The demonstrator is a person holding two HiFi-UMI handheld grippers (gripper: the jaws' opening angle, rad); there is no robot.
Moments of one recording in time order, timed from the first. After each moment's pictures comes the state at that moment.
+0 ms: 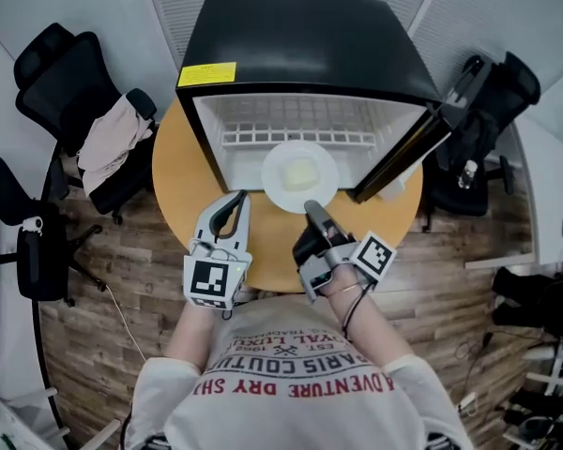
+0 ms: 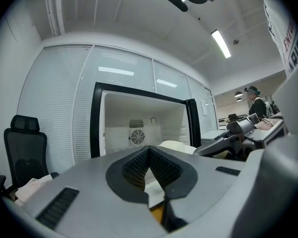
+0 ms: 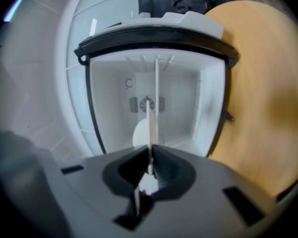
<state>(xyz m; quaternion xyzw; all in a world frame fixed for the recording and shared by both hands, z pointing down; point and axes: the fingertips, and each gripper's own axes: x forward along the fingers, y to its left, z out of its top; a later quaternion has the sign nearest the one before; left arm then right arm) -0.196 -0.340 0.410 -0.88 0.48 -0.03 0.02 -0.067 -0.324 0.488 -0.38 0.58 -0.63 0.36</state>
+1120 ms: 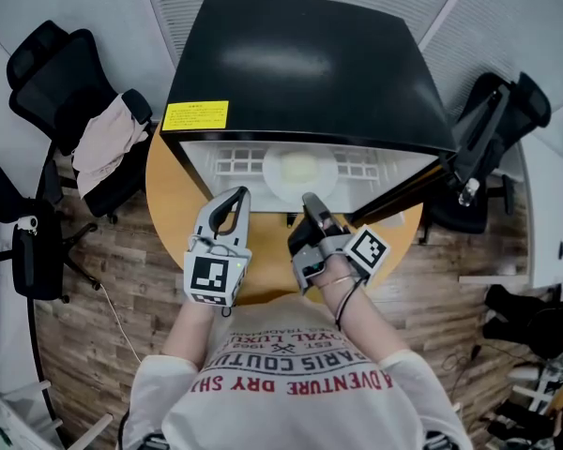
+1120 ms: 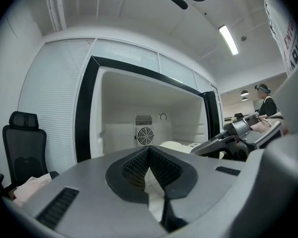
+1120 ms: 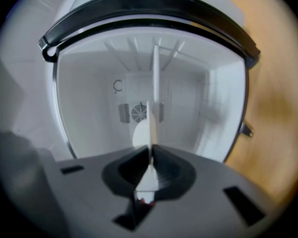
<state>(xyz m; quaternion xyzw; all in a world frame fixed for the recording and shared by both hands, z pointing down) -0.193 -0.420 0.417 -0.87 0.49 -0.04 0.00 -0.063 -0.416 0.496 -0.40 0.55 -0.64 0.35</state>
